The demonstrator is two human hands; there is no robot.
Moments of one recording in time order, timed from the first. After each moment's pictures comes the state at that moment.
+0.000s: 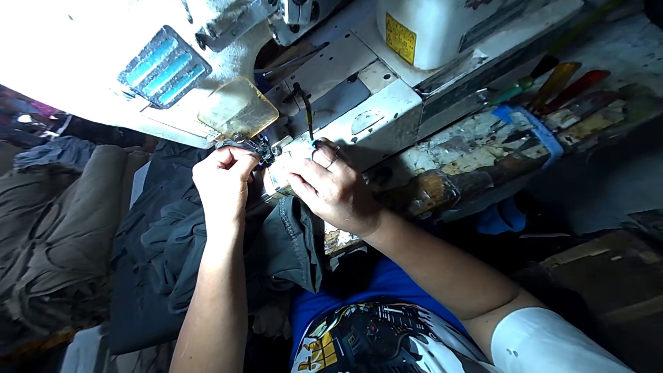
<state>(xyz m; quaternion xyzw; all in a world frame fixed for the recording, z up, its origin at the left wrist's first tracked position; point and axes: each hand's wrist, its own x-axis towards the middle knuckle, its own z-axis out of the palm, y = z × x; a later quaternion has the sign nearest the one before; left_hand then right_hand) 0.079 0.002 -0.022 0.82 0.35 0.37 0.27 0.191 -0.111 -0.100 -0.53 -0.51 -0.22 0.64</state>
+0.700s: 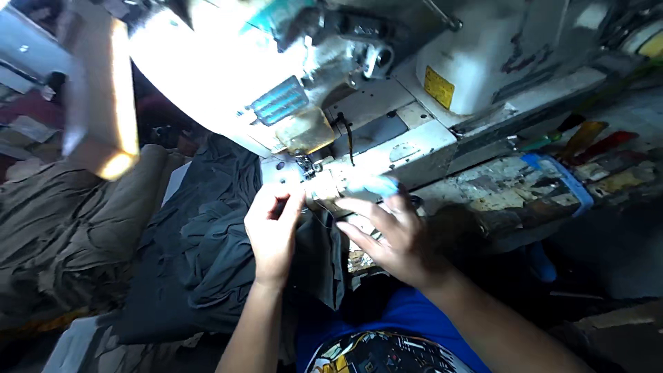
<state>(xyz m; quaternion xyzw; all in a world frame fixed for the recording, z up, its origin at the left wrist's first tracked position) 0.049 -0.046 -0.036 0.80 0.20 0.47 0.31 0.190 -0.157 -0.108 -0.54 -0.54 -0.17 0.62</state>
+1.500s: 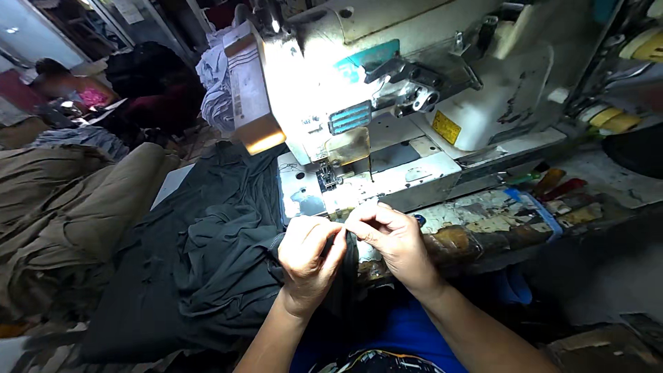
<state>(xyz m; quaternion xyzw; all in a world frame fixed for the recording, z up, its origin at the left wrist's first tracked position) 0.036 -0.061 -0.060 0.83 0.07 0.54 0.13 0.163 -0.151 -0.077 -0.44 -0.44 0.17 0.76</state>
